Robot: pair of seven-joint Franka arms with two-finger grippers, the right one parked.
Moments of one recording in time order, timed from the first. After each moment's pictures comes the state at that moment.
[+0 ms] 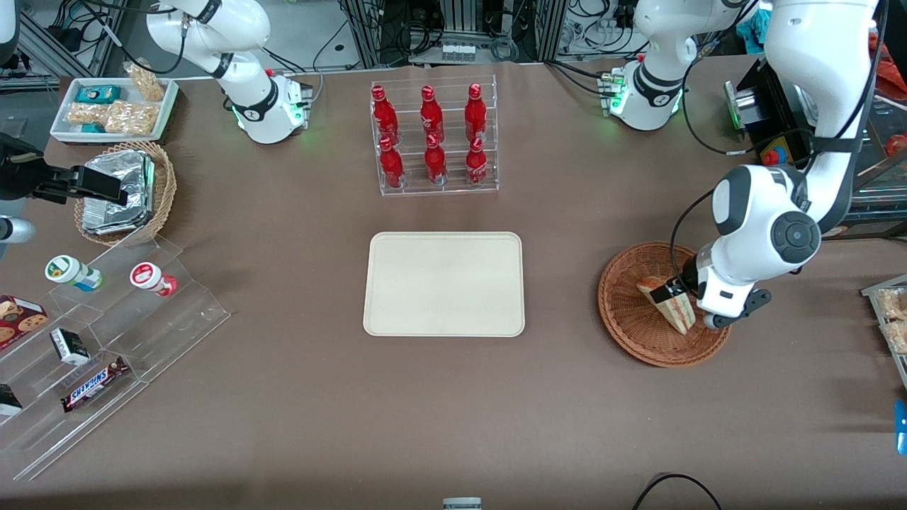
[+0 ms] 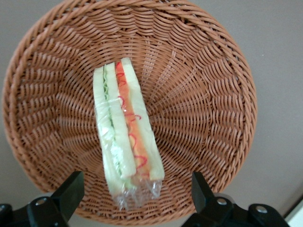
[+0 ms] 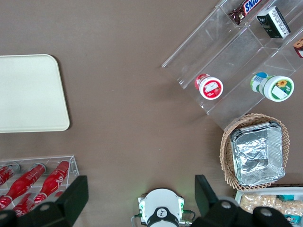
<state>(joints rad) 0.16 0.32 -0.28 -2.03 0.00 2.24 -0.58</state>
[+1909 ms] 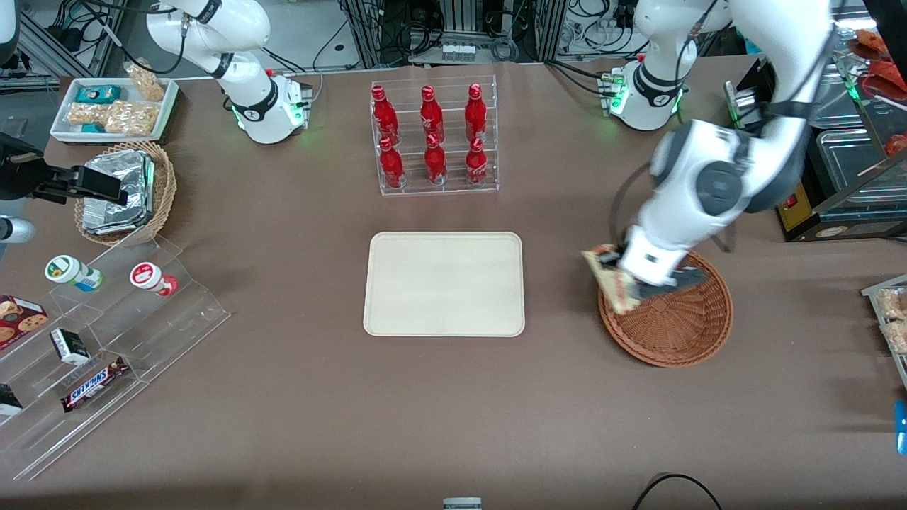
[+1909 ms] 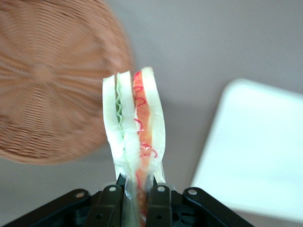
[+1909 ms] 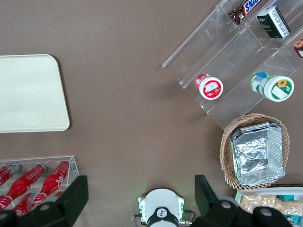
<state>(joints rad) 0.11 0.22 -0.57 -1.98 0.00 2.12 -0.62</state>
